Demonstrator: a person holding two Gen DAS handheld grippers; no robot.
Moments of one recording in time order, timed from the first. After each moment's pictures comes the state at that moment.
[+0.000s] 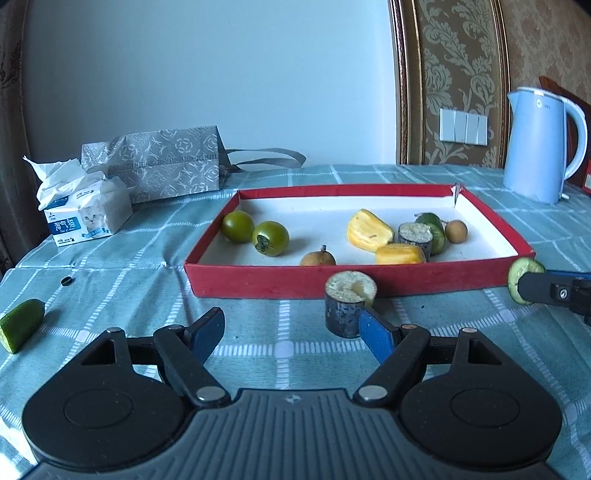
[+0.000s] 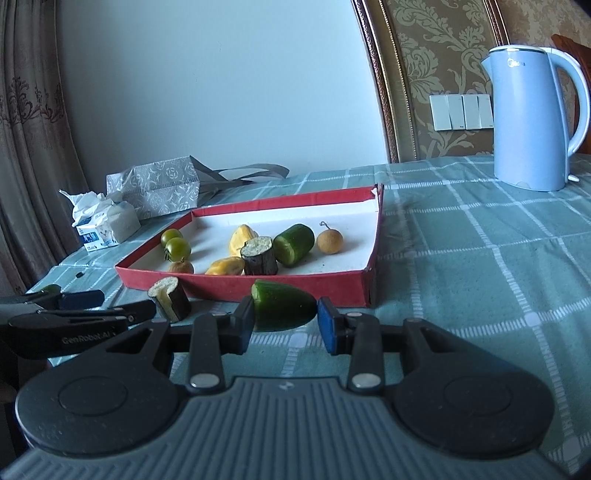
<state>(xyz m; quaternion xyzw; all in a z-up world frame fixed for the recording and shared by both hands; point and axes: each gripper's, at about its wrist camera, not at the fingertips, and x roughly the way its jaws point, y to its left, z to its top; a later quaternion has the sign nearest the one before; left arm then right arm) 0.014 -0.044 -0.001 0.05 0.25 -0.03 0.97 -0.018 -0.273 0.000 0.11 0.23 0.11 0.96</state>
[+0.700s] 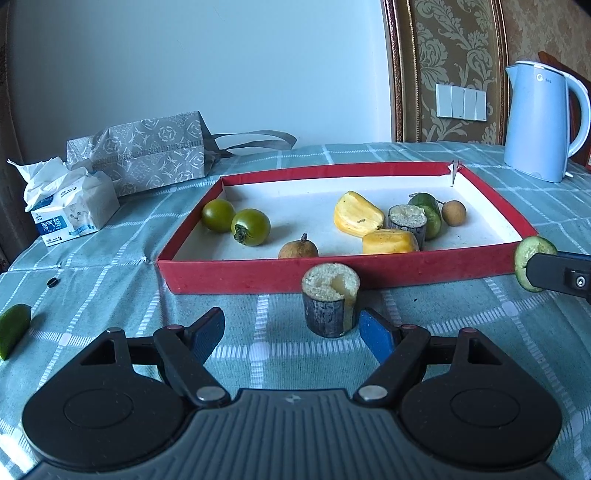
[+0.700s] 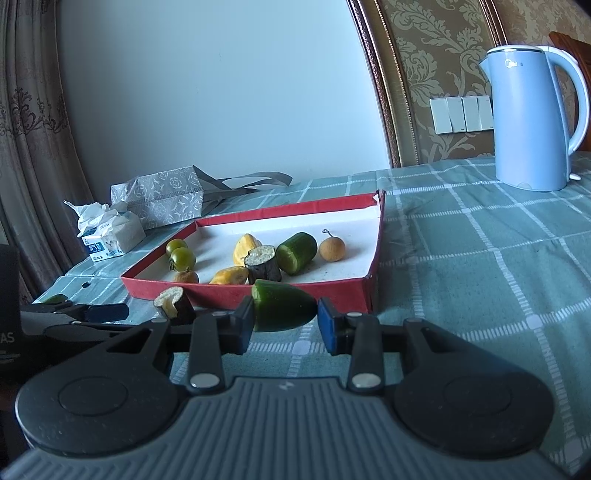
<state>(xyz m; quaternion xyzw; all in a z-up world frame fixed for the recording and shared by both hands) 0.032 -0.063 -0.006 0.07 0.28 -0.03 0.96 -0.020 -0.276 0.002 0.12 0.22 0.12 0.96</state>
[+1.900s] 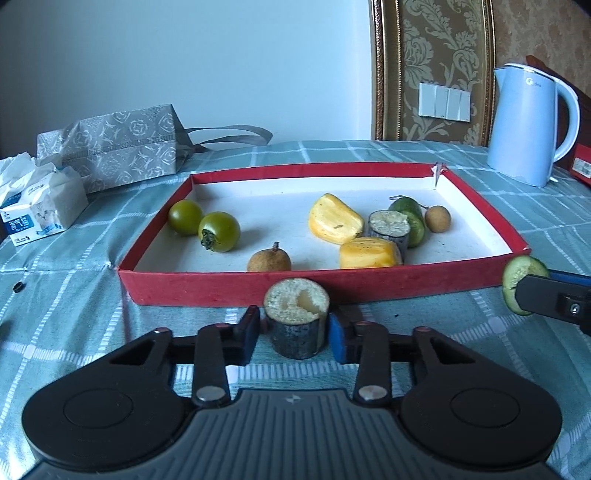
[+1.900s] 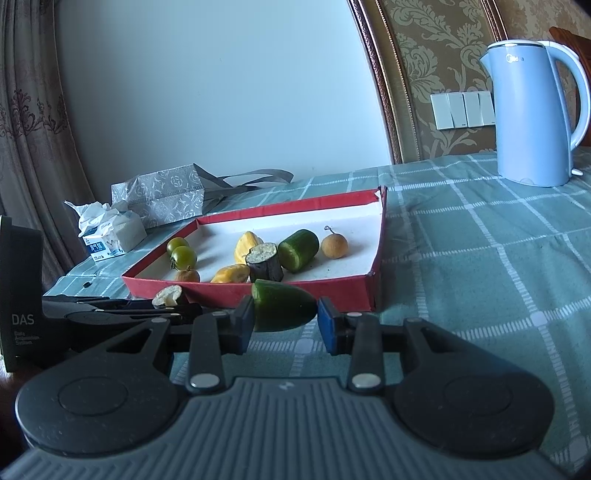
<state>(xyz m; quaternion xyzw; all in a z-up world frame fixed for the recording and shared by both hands) 0.050 -0.067 -0.007 0.05 0.29 -0.07 0.95 -0.018 -0.277 0.001 0.12 0.23 0.12 0.96</state>
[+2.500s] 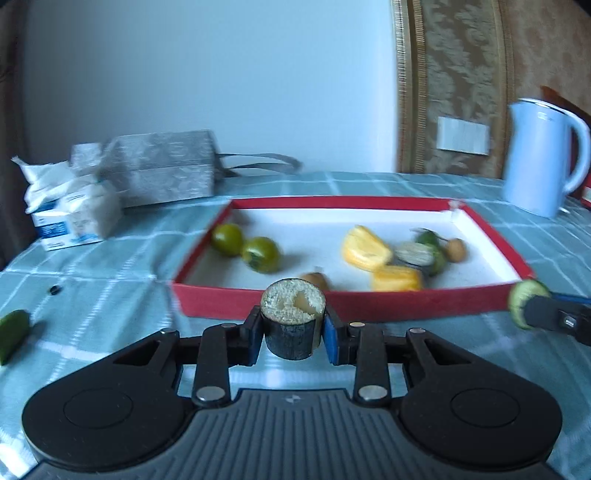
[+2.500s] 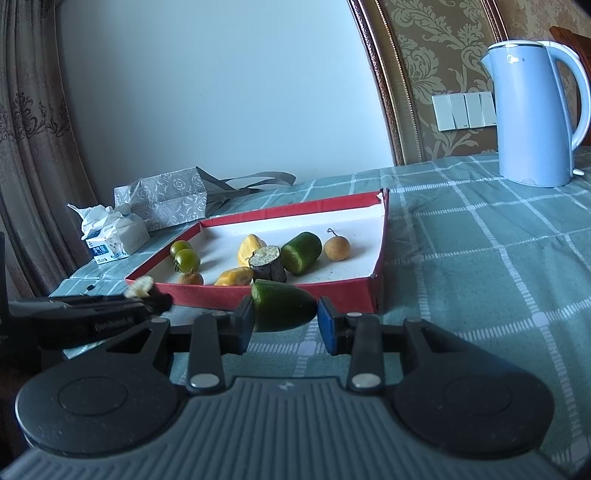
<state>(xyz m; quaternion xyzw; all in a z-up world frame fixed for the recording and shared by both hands) 0.033 -0.041 0.008 0.03 0.25 -0.03 0.97 -0.019 -0.278 0.002 0.13 0.22 0.13 0.96</state>
